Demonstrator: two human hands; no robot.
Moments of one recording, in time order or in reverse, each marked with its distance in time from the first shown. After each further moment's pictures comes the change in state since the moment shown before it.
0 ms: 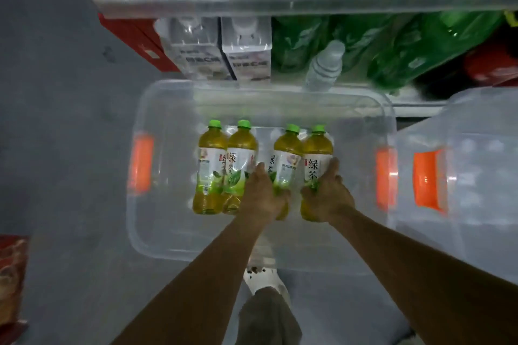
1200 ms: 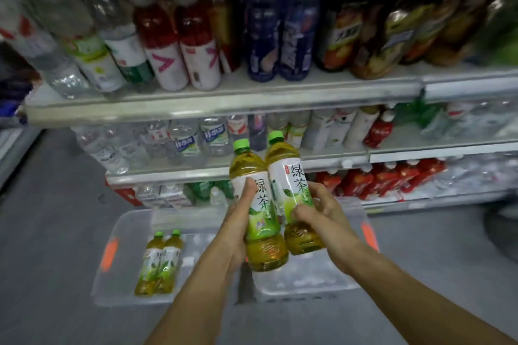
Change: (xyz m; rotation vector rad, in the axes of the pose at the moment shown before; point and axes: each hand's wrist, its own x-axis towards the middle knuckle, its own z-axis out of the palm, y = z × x) left_hand -0.376 0.340 -0.005 -1.093 -0.249 0.283; right_hand -0.332 0.124 -0.392 0.944 0.041 -0.521
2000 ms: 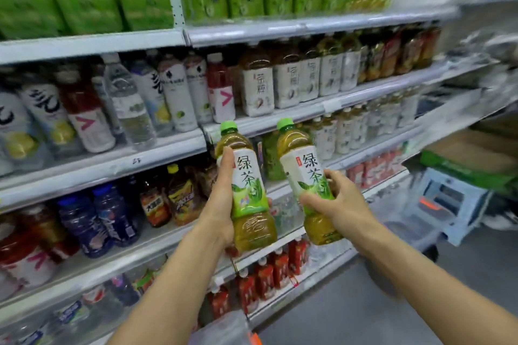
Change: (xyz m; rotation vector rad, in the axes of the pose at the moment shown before) left_hand -0.140 0.078 0.462 0.226 -0.420 0.215; right_hand -0.202 -0.225 -0.372 -0.157 0.547 -0.518
